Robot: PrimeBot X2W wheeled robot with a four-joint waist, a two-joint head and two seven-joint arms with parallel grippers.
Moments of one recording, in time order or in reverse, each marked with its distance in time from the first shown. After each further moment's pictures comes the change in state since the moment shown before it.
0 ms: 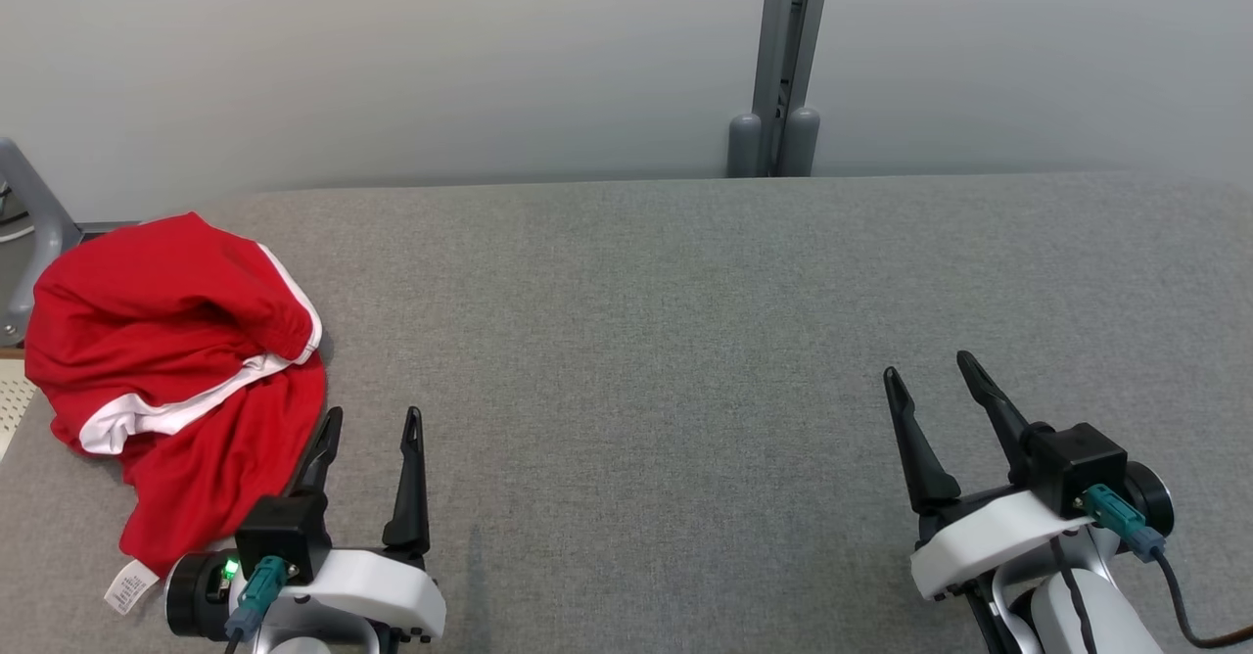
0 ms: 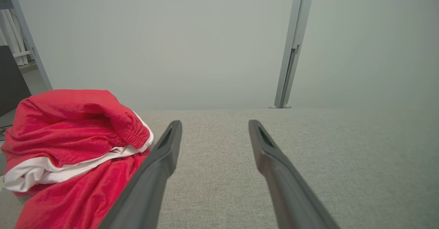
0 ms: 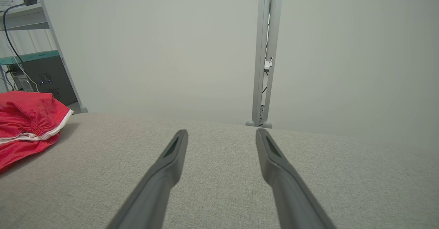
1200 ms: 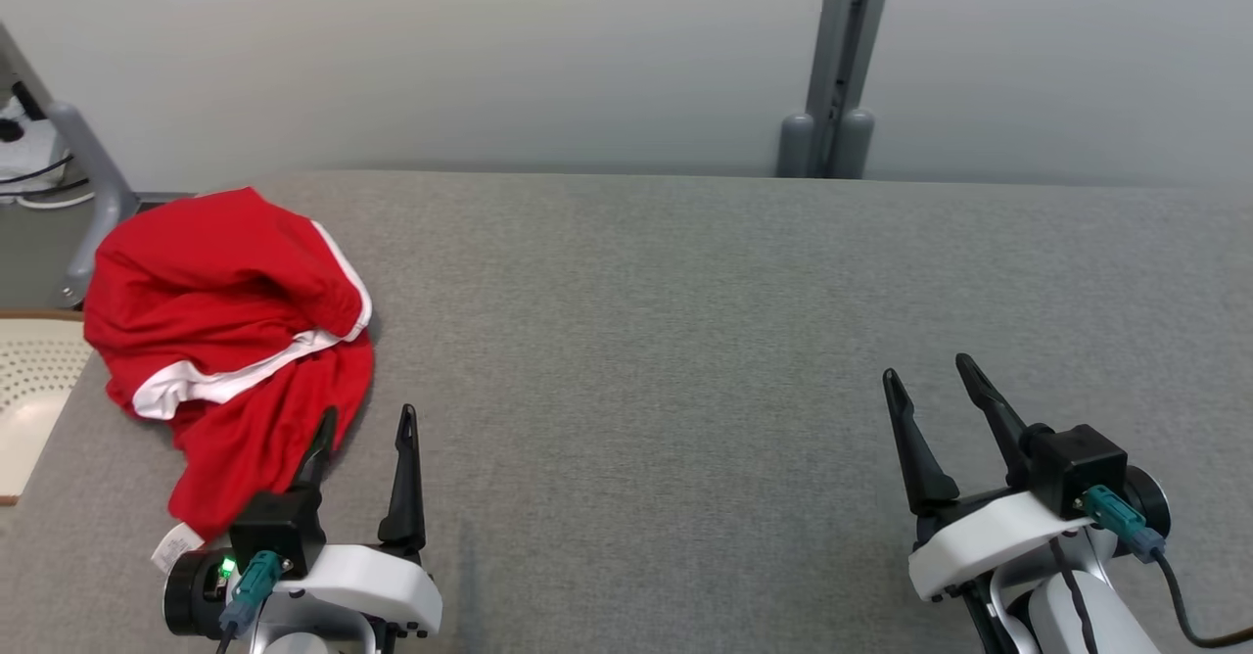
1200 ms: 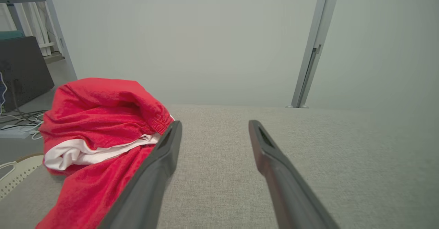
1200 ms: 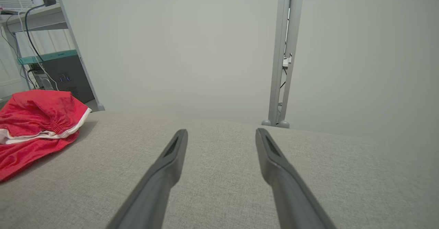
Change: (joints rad) left arm -0.013 0.000 0.005 0.021 -0.018 0.000 0.000; right arm 0.001 0.000 0.007 0.004 0.022 0.000 0.000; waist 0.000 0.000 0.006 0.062
